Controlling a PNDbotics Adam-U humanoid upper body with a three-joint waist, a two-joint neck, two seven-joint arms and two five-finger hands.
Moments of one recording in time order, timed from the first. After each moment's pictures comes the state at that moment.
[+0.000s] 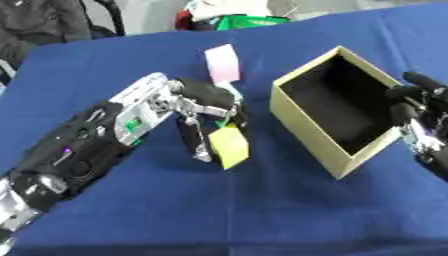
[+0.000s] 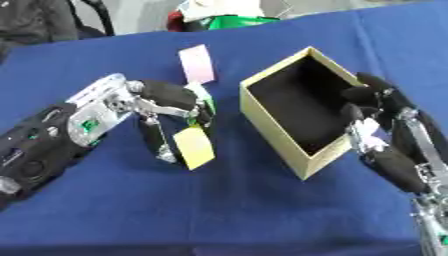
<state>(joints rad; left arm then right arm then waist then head) -0.80 0.53 -0.53 -1.45 -0.51 -0.38 -0.73 -0.21 -0.25 0.16 -1.91 0.18 -0.01 0.14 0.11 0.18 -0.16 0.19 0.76</state>
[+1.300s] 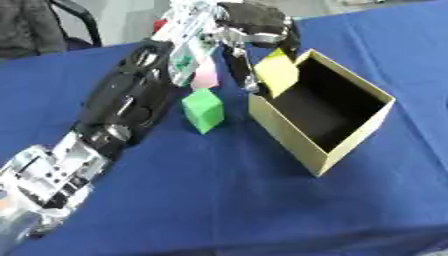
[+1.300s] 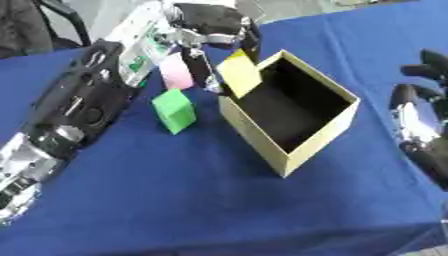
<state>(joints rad) -1.06 0.24 -0.35 -1.14 -0.90 -0.54 -0.56 -0.22 -0.28 0.07 -1.97 0.21 -0.03 -0.10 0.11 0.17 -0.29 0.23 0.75</state>
